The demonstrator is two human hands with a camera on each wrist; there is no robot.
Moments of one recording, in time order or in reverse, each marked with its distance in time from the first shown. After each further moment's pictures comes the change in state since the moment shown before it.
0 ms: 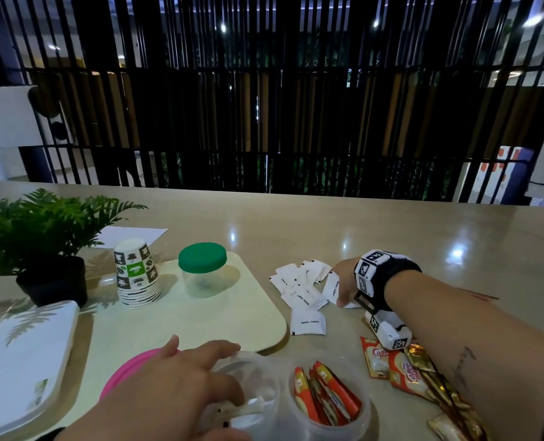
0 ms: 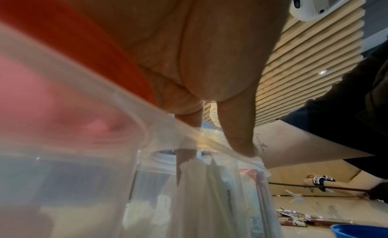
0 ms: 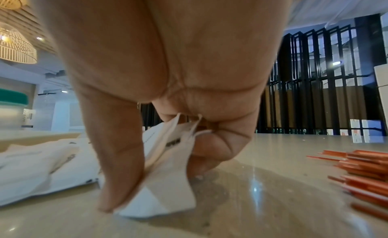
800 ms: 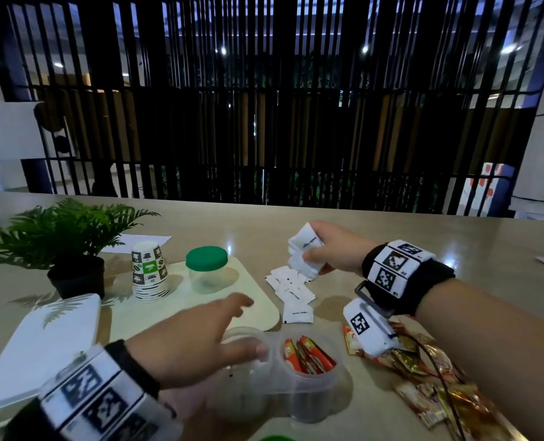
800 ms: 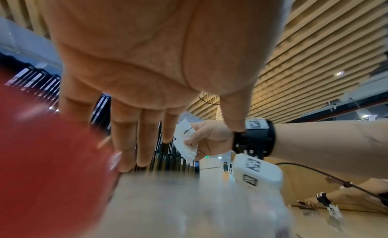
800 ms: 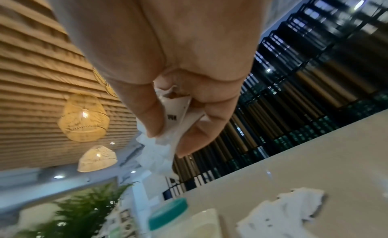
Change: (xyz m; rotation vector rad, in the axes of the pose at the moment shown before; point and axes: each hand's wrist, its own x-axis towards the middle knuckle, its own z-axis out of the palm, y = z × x) left_hand -0.012 0.014 -0.011 -0.381 0.296 -0.072; right_hand -0.233 -0.037 -0.043 0.861 0.388 -0.523
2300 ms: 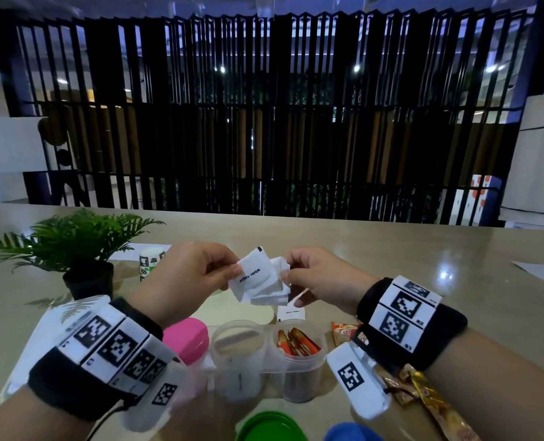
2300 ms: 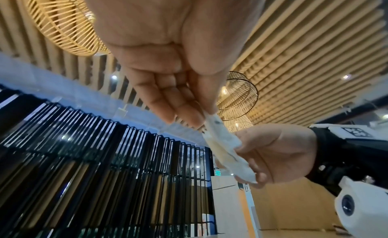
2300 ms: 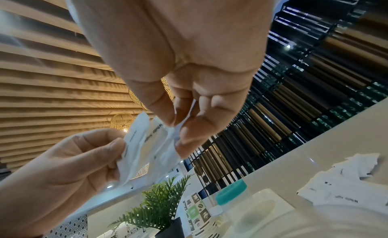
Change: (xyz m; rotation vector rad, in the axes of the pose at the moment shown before) left_hand -0.015 0.020 -0.042 -0.222 0.571 0.133; right_hand -0.085 -0.054 0.031 0.282 -0.053 0.010
